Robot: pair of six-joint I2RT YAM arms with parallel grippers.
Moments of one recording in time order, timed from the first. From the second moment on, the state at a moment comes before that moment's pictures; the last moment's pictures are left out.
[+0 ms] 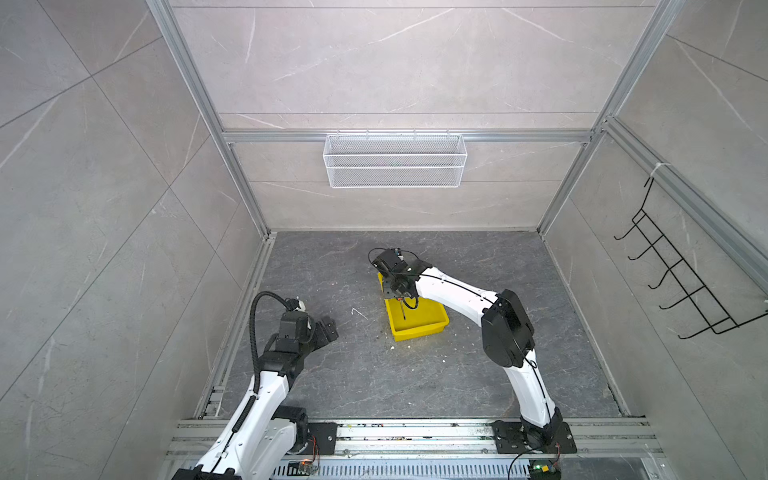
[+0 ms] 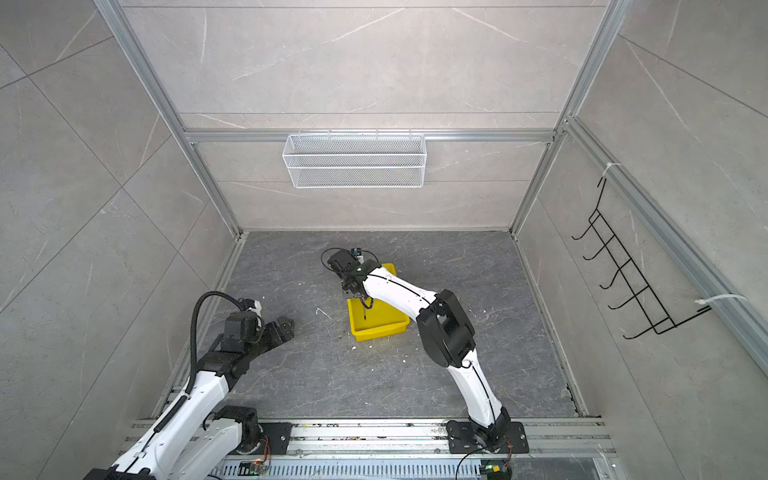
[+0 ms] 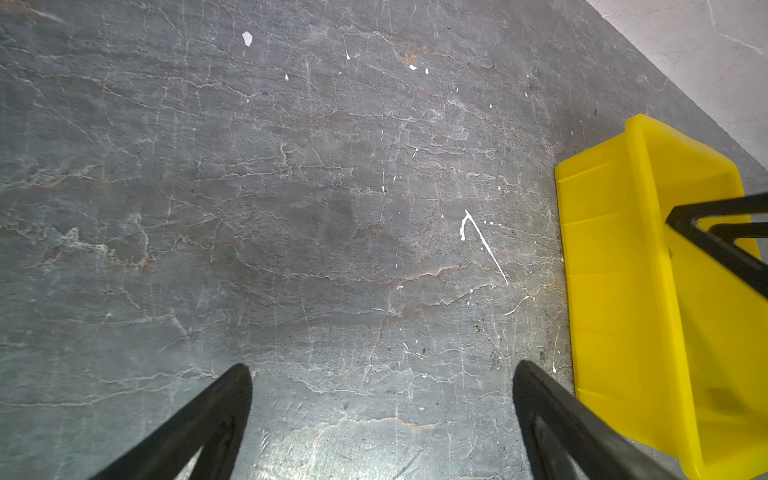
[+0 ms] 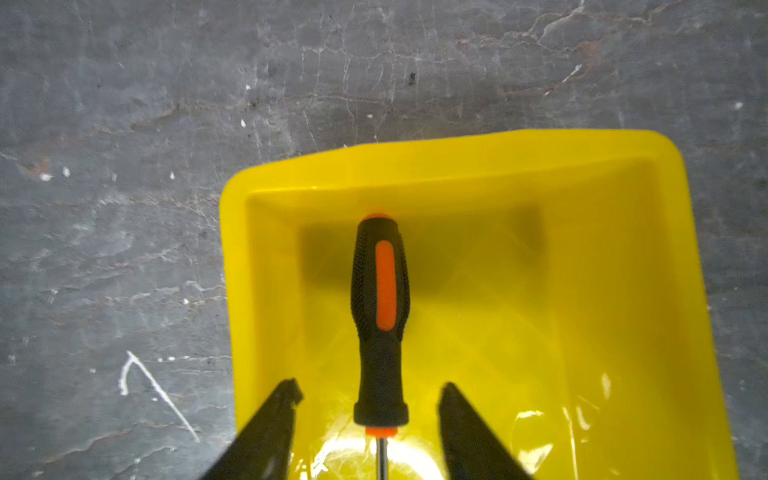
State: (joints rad) left arm -0.14 0.83 0.44 -0.38 0.03 -0.52; right arm 0.80 2.21 1.92 -0.80 0.31 0.55
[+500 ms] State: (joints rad) left arm -0.14 0.85 0.44 -0.39 0.03 -0.52; right arm 0.78 1.58 1.54 -0.83 0.37 0.52
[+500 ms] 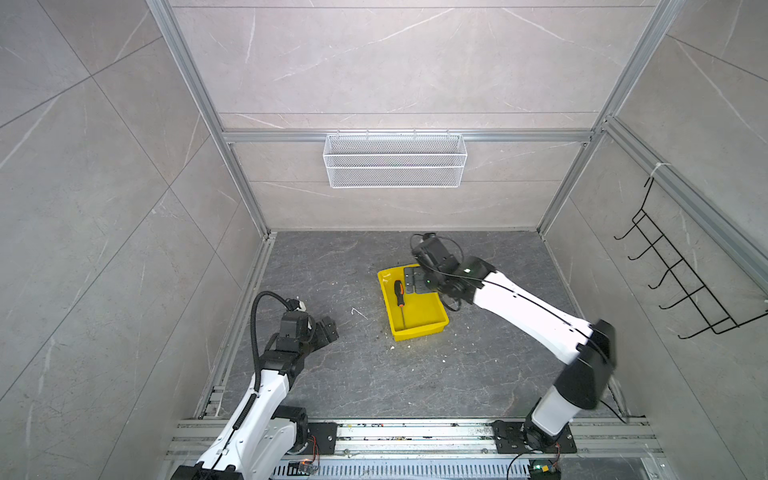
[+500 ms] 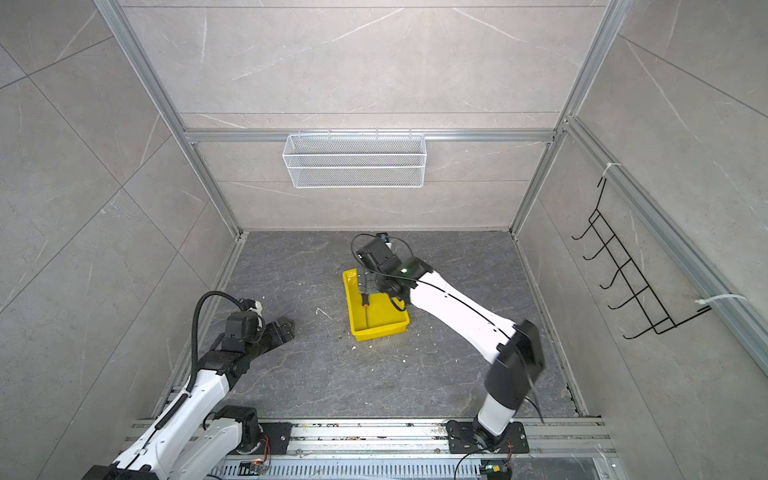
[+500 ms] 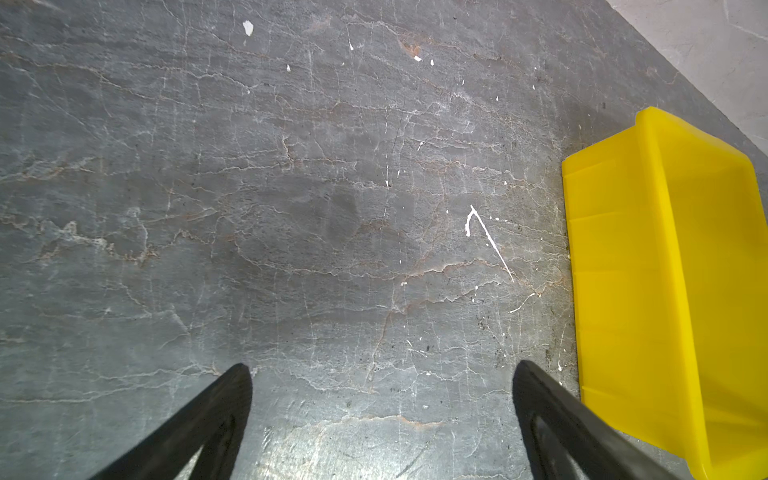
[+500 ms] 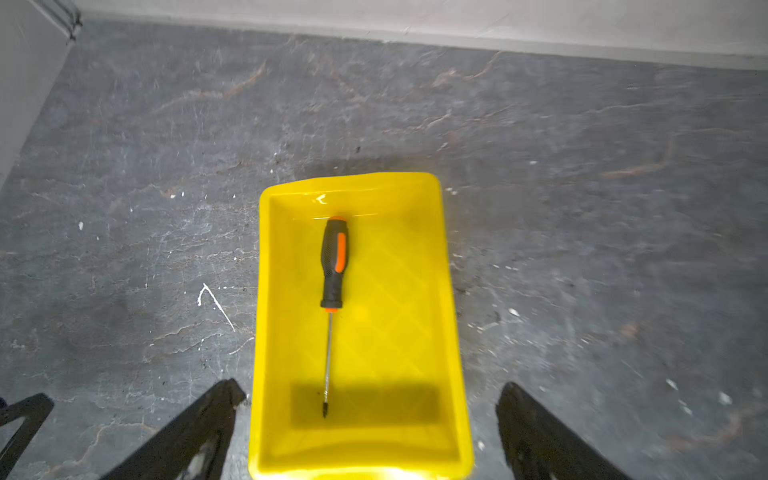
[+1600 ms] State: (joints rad) left arm -0.14 0.87 0.44 -0.39 0.03 -0.52; right arm 0.39 1.34 0.58 0.13 0.75 0.14
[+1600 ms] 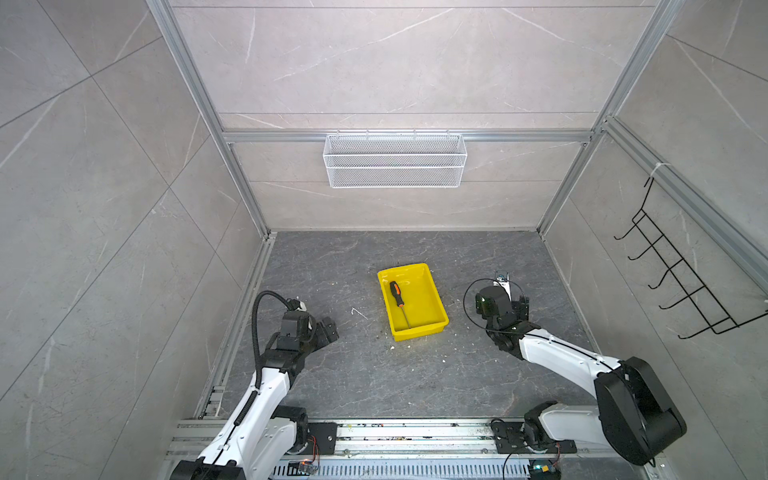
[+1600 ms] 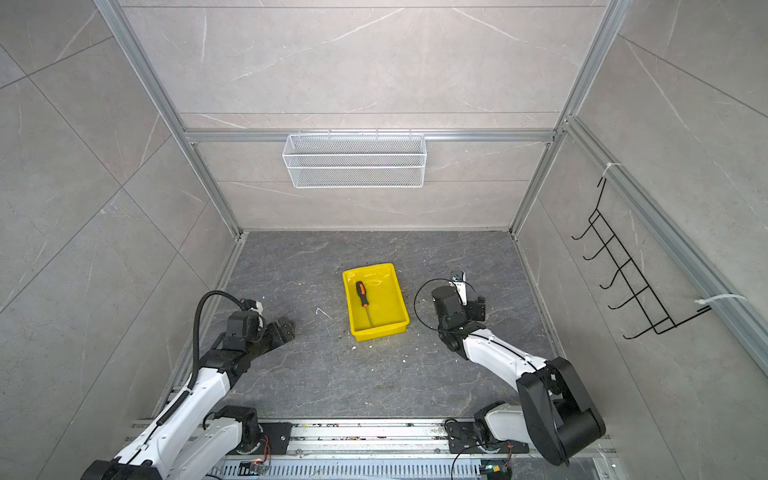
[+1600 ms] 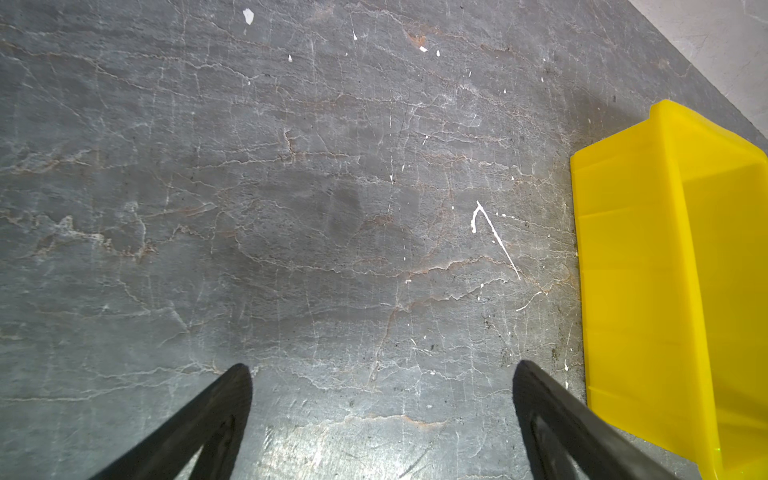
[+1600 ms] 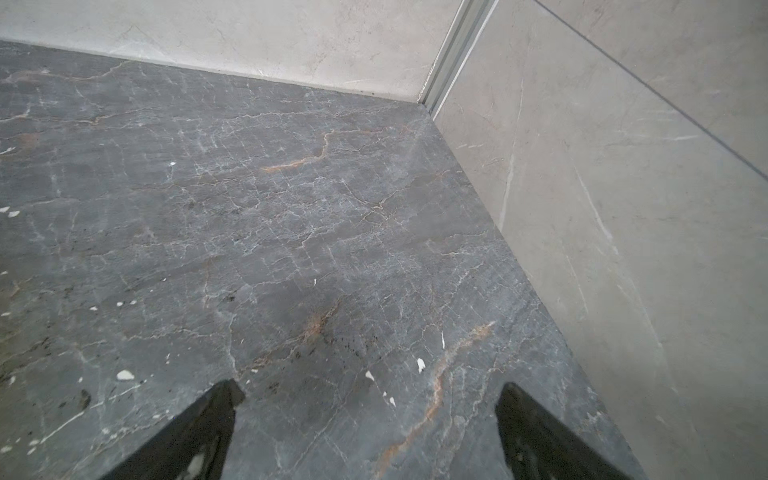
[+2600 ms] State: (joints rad) left arm -0.14 0.87 0.44 -0.38 0.03 -0.52; right arm 0.33 1.34 0.40 0.49 0.21 -0.04
